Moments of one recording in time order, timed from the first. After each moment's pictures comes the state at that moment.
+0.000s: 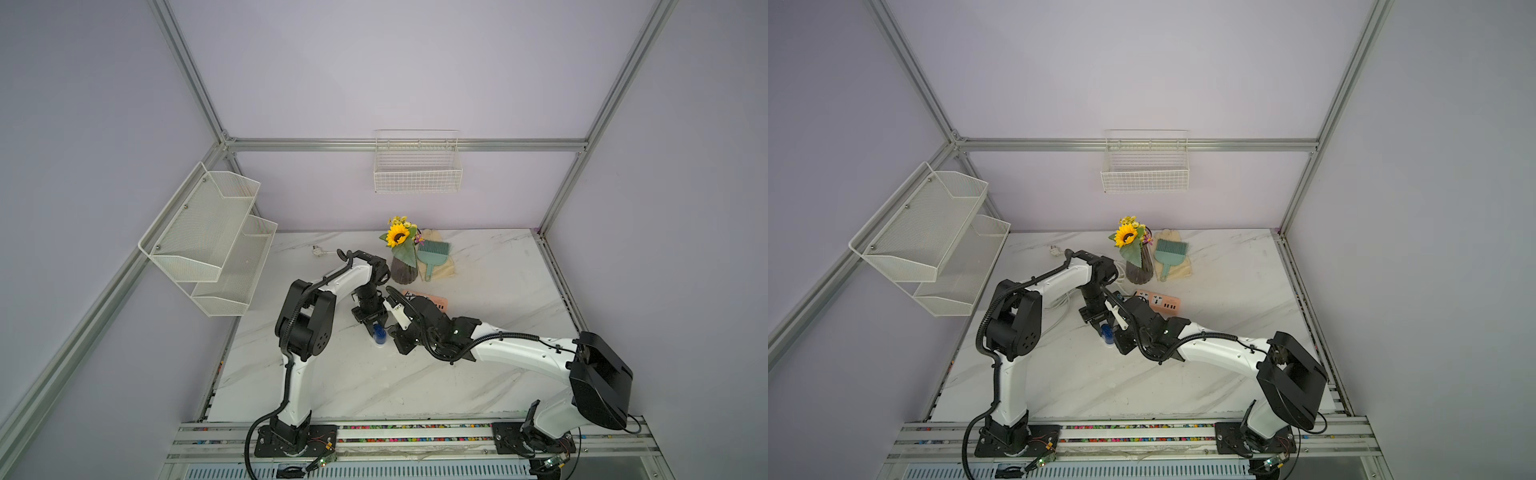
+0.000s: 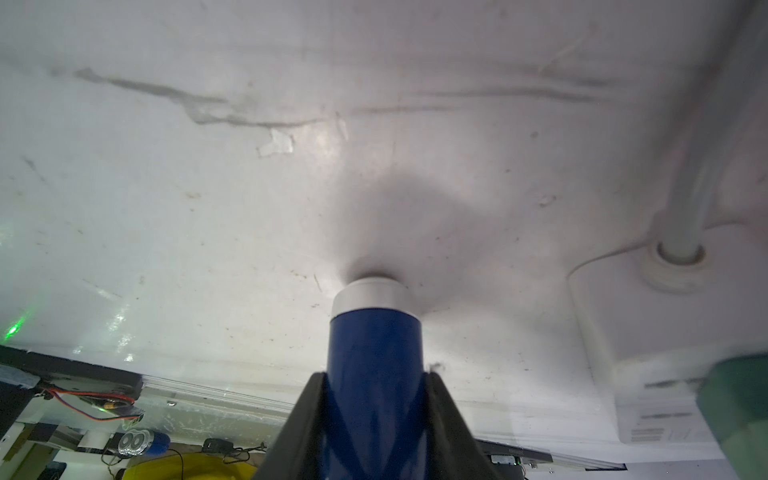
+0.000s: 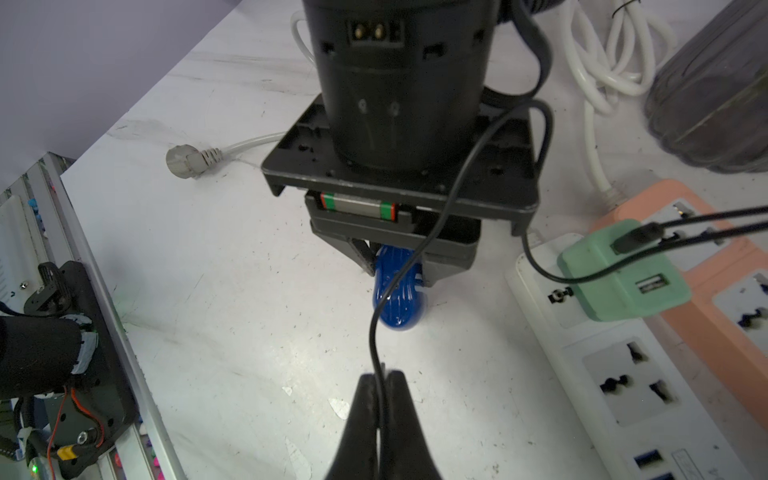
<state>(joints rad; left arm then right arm) -0.46 2.10 1.65 -1.35 0.29 -1.01 0.96 1.55 1.01 -0.18 -0.02 0.28</state>
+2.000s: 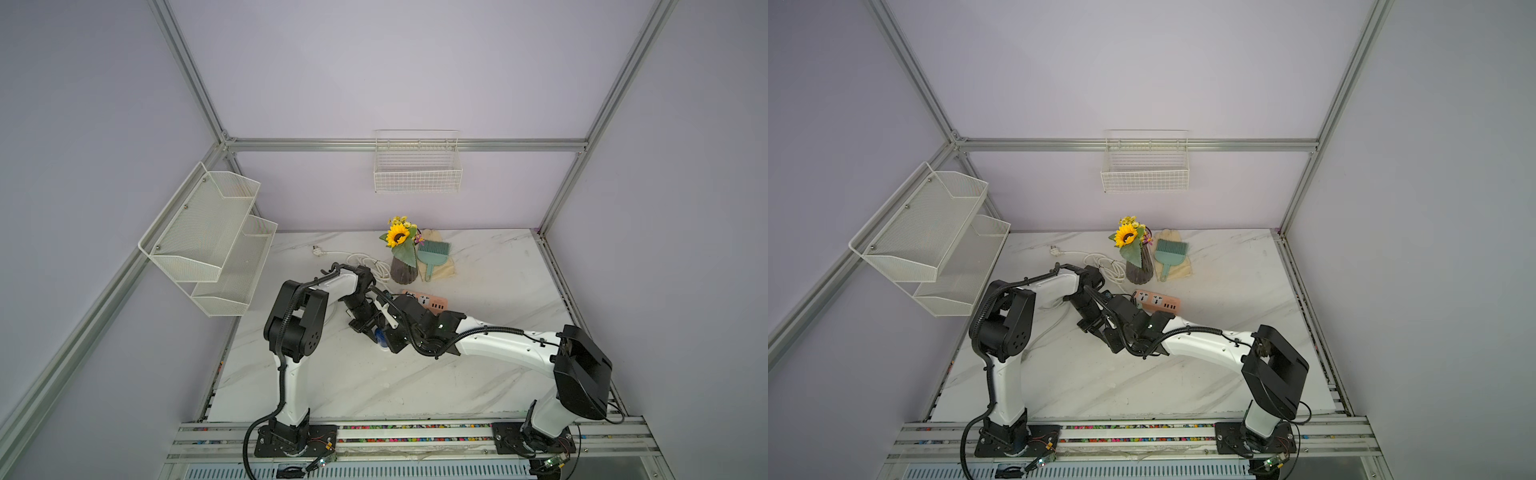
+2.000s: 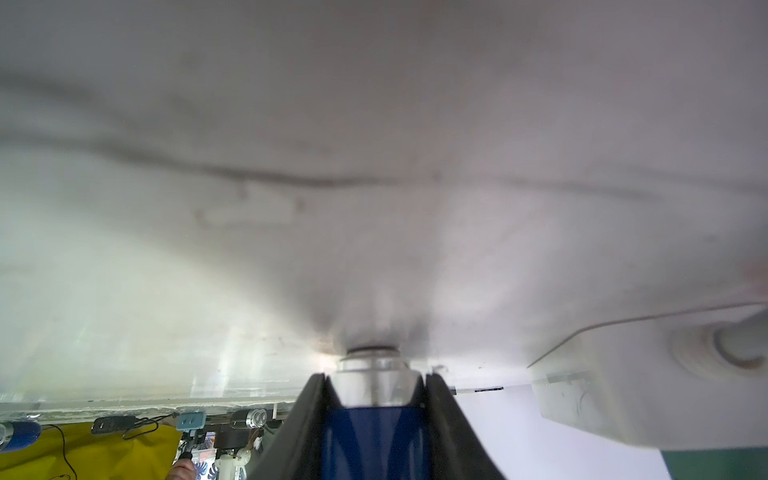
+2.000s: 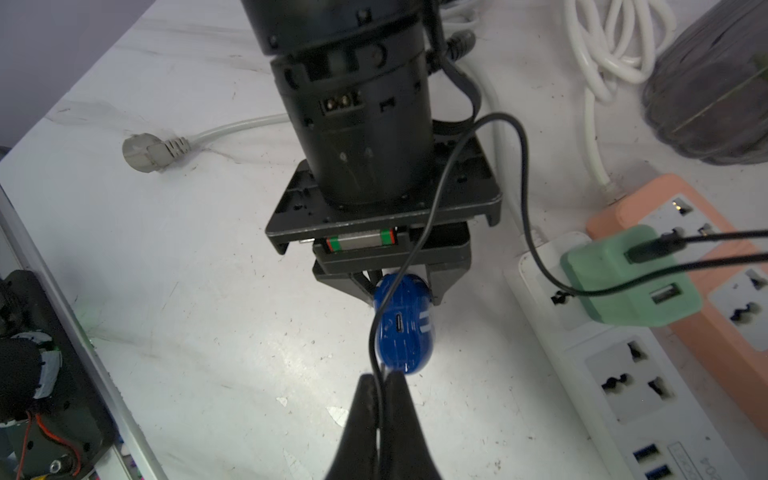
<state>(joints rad) -0.37 2.05 1.40 -1.09 0.55 -1.13 1.01 1.67 1.19 -0.36 0.09 0.30</state>
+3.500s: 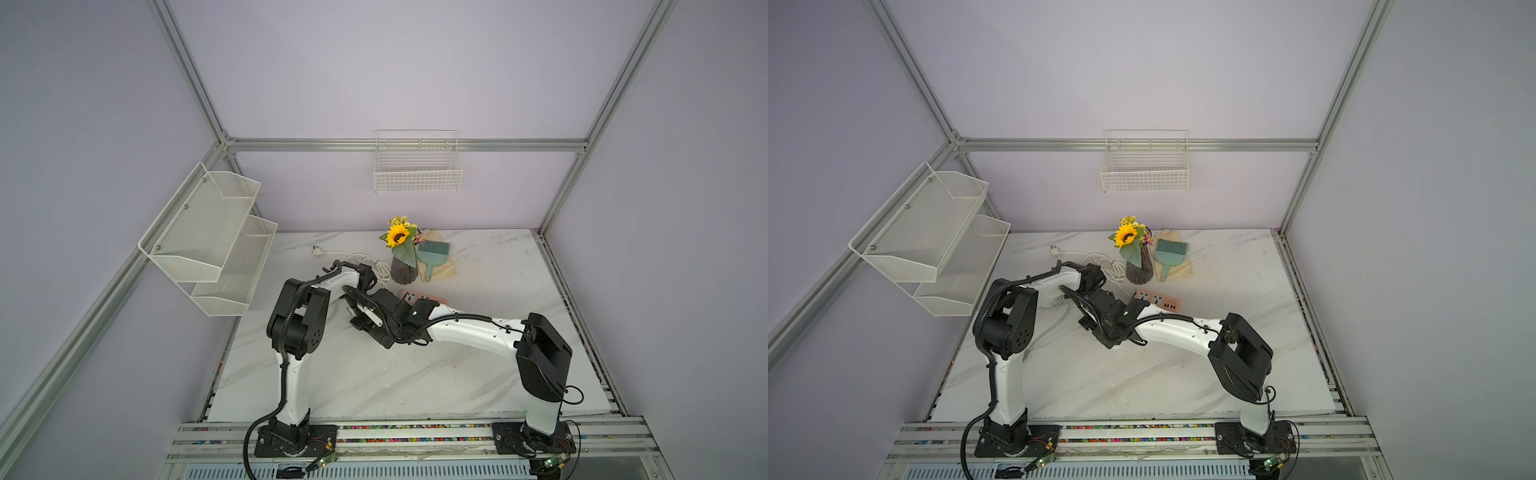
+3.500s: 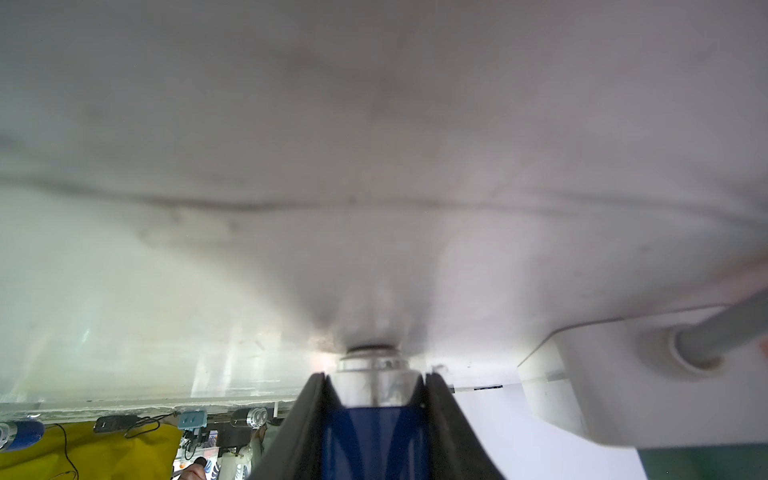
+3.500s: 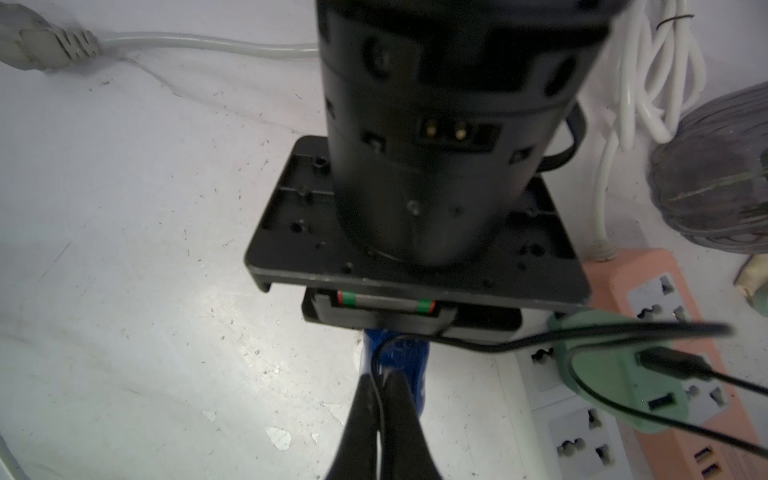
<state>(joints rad) -0.37 2.08 1.45 -1.12 0.56 -1.11 1.01 1.88 1.46 -0.58 0.14 0.07</state>
